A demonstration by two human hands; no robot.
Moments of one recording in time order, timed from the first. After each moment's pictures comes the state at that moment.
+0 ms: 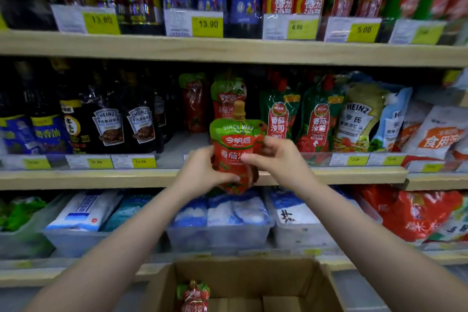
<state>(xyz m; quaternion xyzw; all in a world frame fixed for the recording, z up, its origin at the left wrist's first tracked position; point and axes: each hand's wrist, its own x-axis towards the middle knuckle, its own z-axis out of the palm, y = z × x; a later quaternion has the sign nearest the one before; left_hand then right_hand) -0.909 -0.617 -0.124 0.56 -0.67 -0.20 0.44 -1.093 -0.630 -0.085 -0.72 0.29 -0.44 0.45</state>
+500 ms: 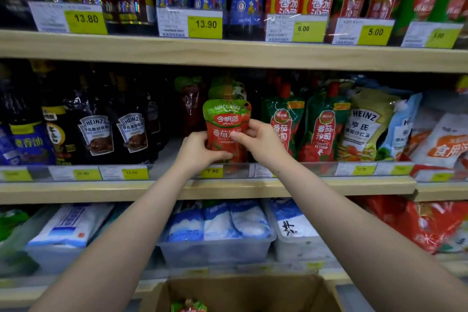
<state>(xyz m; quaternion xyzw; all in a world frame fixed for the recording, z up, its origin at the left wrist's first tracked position) -0.887 -0.686 -0.108 0.61 -0.63 -0.16 0.45 -1.051 -0.702 -0.076 -0.72 0.38 -0.44 0.38</state>
